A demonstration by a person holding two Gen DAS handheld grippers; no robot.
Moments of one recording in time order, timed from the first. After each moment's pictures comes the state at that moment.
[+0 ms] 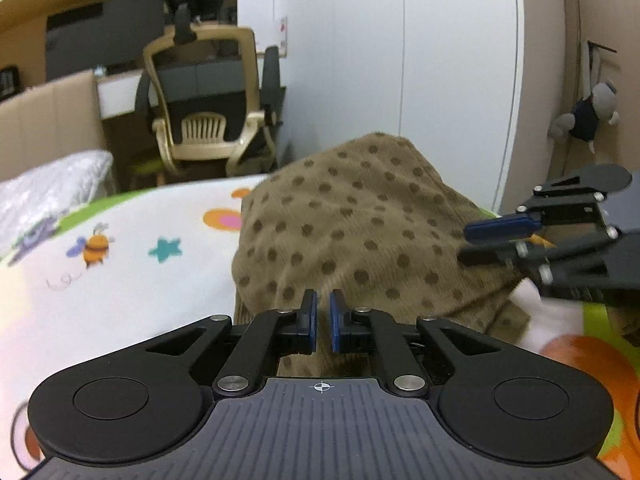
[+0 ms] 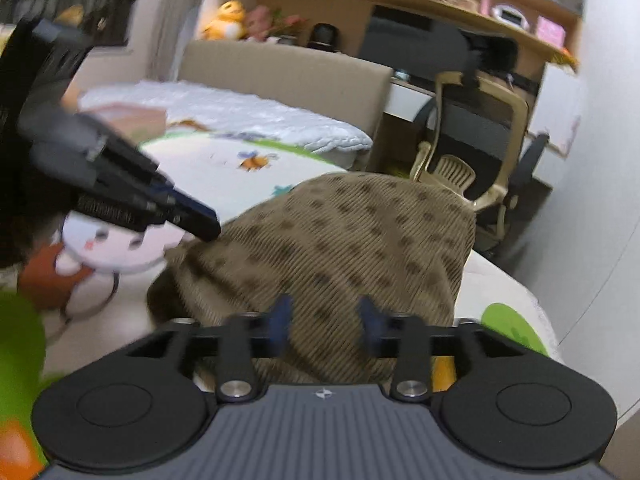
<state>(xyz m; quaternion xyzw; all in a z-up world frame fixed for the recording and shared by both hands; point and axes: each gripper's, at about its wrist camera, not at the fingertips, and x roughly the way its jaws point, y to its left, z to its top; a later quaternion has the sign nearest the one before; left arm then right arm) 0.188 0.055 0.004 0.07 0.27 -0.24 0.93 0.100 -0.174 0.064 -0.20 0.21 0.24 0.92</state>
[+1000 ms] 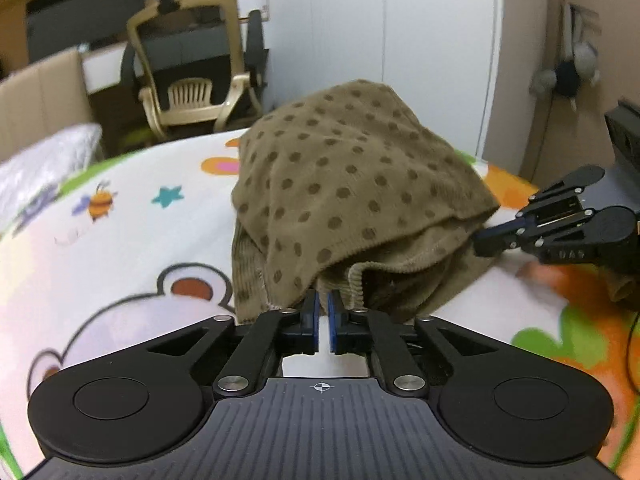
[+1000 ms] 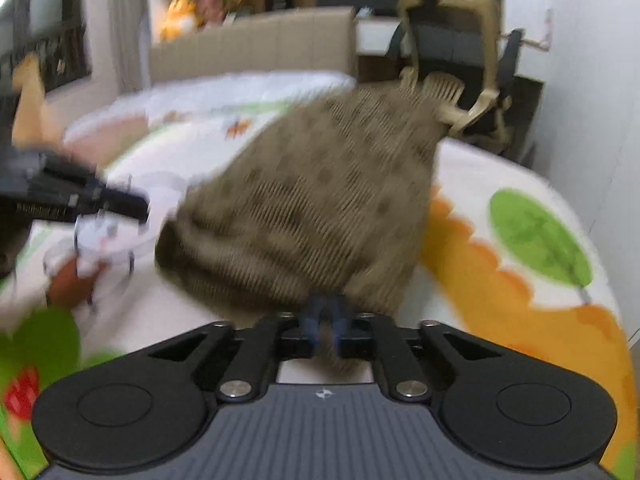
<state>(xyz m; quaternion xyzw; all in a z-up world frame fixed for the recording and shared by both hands) 0.157 0.093 0.004 0.06 0.31 -0.26 0.91 0.108 -0.223 0.061 -0.04 0.30 0.23 0.92</state>
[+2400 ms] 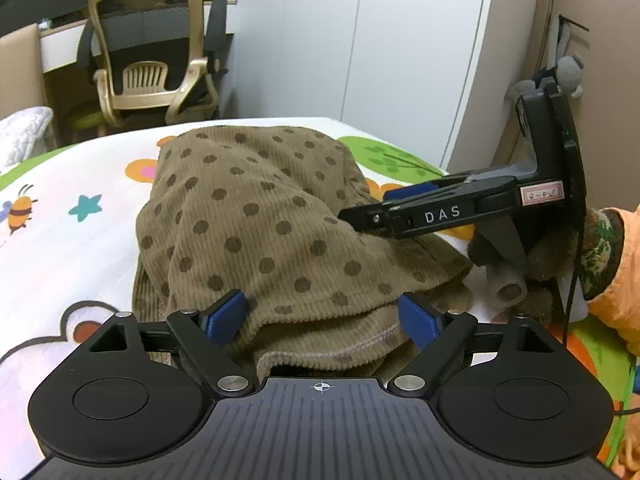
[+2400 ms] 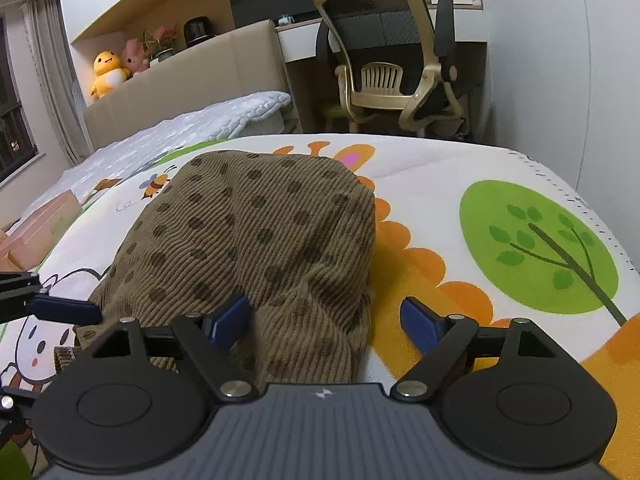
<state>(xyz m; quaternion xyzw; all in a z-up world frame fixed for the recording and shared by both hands) 0.194 0.016 -0.006 0.07 0.34 -0.31 0.89 0.212 -0.226 0.027 0.06 0.32 0.17 0.93</state>
